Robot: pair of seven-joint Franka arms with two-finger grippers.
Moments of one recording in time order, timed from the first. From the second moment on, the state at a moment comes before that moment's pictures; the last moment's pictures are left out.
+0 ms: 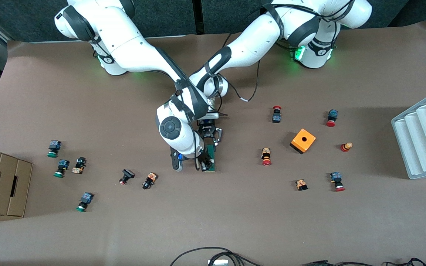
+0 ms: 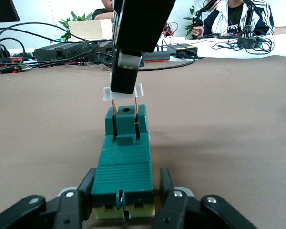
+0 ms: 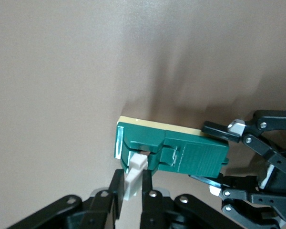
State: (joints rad) left arm -0.88 0.99 -0.26 -1.60 1.90 1.95 -2.46; right arm 0.73 0.76 -0.11 -1.49 0.39 2.42 1.79
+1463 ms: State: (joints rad) left arm -0.88 1.00 -0.26 -1.60 1.91 1.94 -2.46; right arm 0.70 0.84 -0.11 -1.39 0.39 2.42 1.79
